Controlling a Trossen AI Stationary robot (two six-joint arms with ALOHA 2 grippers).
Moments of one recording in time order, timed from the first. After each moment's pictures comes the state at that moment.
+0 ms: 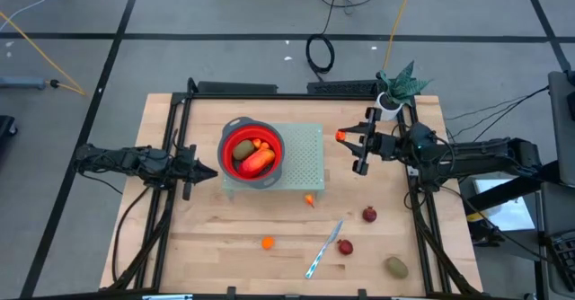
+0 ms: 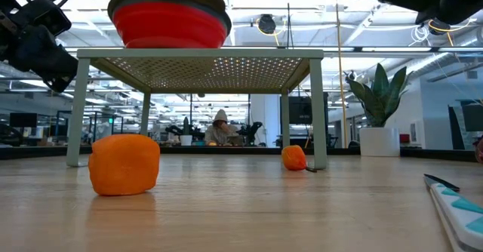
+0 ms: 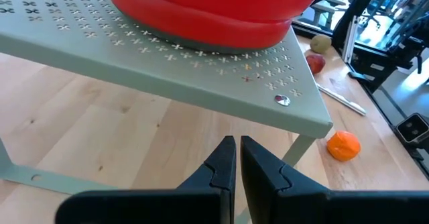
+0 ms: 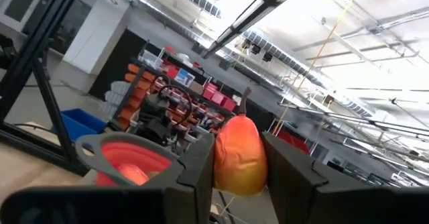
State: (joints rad) left arm -0.19 0.01 0.18 -0.51 -0.16 -0.34; right arm -0.16 0.93 0.43 0.89 -0.14 -0.50
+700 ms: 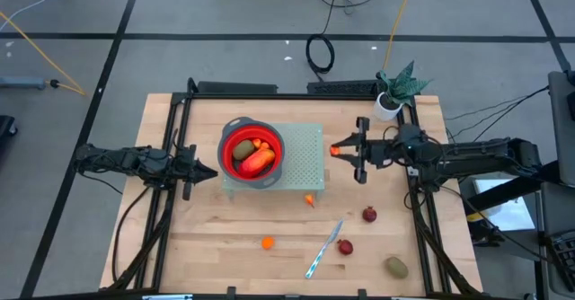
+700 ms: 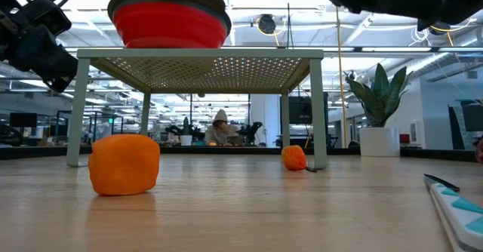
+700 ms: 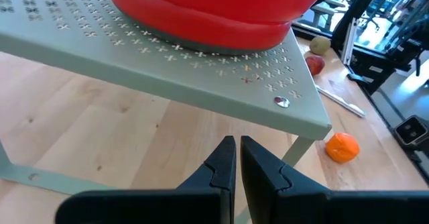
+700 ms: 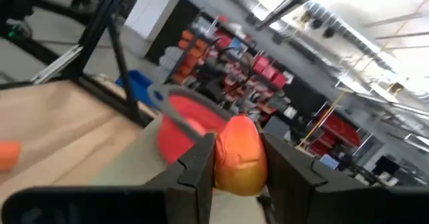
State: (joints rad) left arm -0.19 0.01 0.18 -0.50 -0.16 -0.35; right arm -0.16 0.93 0.43 0.67 -0.27 -0.57
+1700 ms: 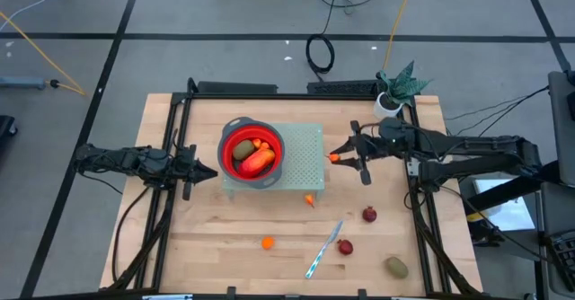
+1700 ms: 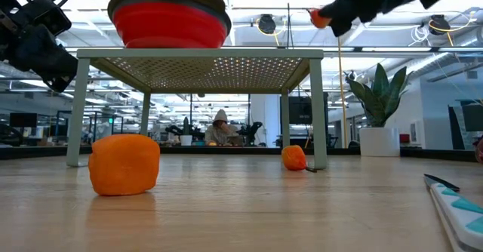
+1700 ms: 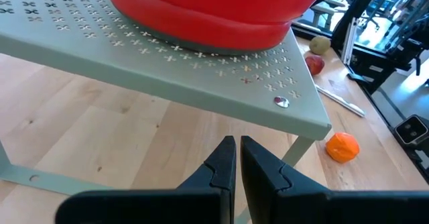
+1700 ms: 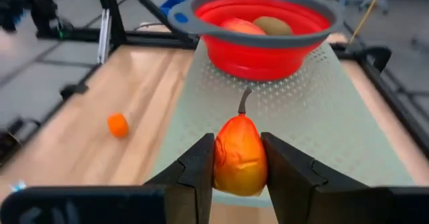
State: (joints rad) left arm -0.19 0.01 0.18 -0.50 -0.16 -0.34; right arm -0.16 0.93 0.69 -0.08 -0.27 -0.11
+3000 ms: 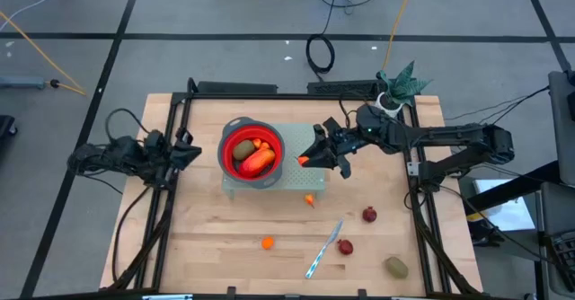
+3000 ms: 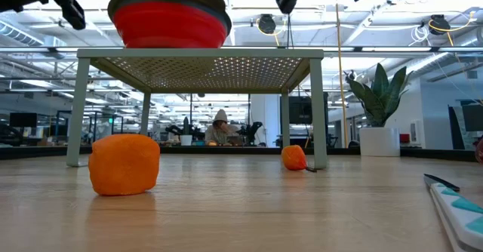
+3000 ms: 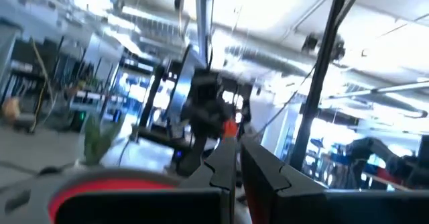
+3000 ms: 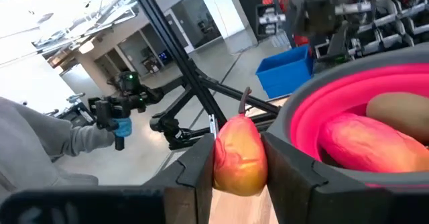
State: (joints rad) left arm -0.19 0.01 0.18 0.26 -0.19 -0.22; right arm -0.15 1.32 0.95 0.37 -0.60 0.49
